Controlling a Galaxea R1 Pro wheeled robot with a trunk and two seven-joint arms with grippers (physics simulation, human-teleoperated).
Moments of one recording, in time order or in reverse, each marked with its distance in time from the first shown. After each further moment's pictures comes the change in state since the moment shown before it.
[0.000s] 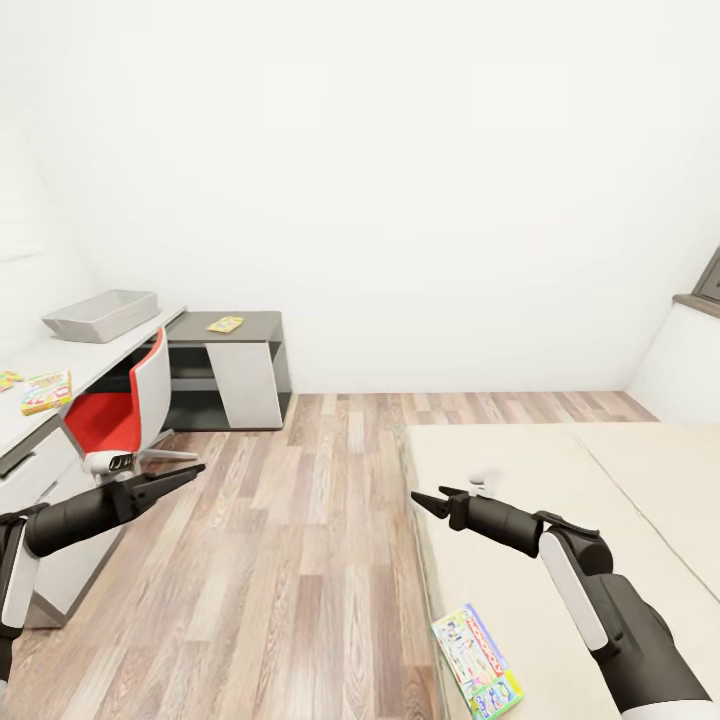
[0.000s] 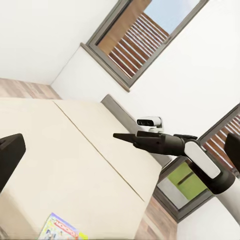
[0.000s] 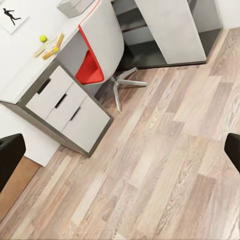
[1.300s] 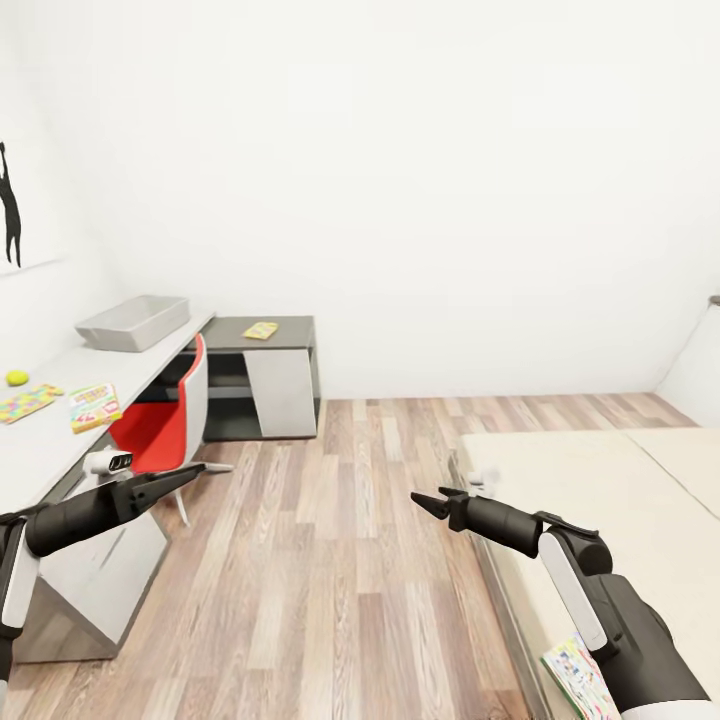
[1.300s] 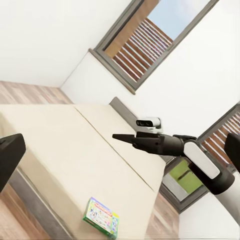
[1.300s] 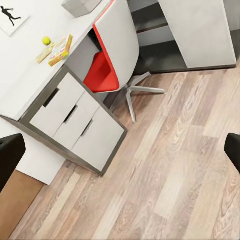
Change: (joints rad) left arm 0.000 -0.001 0.000 0.000 0.001 0.000 0.000; right arm 0.000 0.001 0.000 0.003 0.003 0.000 -0.002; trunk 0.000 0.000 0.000
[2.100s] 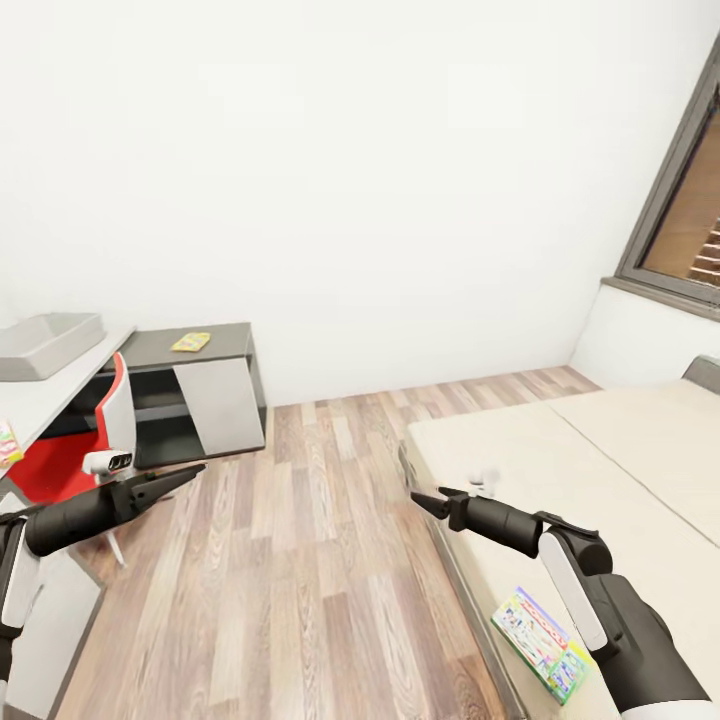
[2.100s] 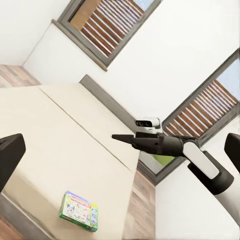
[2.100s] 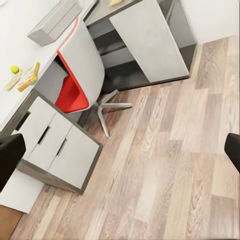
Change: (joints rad) left arm 0.000 0.000 0.000 0.000 0.003 0.000 -0.001; right arm 0.000 0.000 0.000 0.000 -0.002 0.000 0.000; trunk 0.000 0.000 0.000
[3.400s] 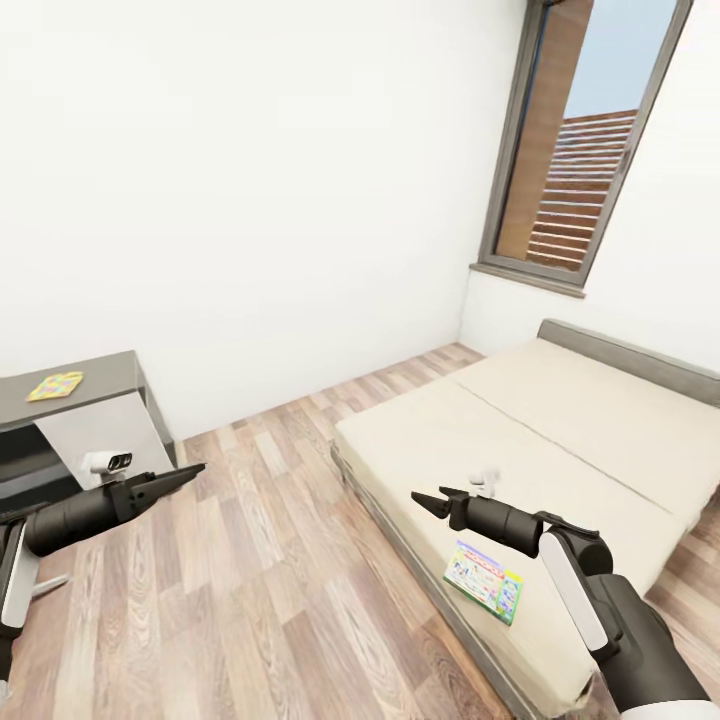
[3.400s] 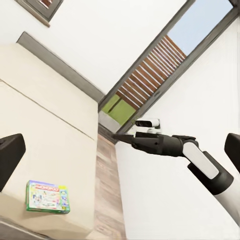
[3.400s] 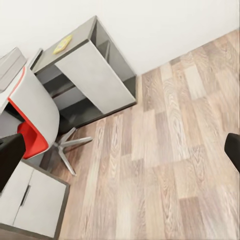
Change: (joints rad) left arm 0.000 0.000 0.000 0.000 0.001 0.000 0.000; right arm 0.000 0.000 -0.003 0.001 -0.003 0.000 0.000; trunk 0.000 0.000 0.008
